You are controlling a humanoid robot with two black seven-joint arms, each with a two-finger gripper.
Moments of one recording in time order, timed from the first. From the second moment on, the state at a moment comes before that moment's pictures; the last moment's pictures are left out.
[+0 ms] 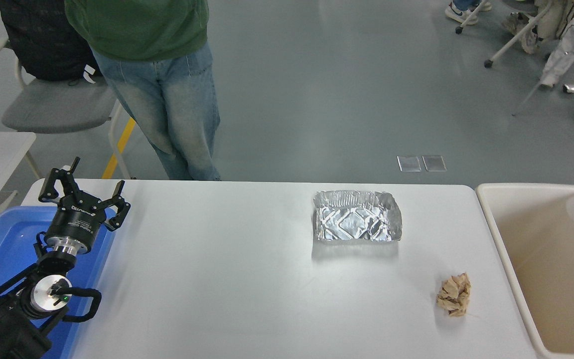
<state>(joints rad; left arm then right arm) -0.42 0.44 -0.89 -0.65 0.01 -0.51 -0.56 0.78 -0.93 -0.02 0.48 -0.72 0.21 0.25</state>
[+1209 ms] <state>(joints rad) -0.42 0.44 -0.89 -0.65 0.01 -0.51 -0.56 0.59 -0.43 -0.04 -0.04 -0.63 -0.09 0.20</state>
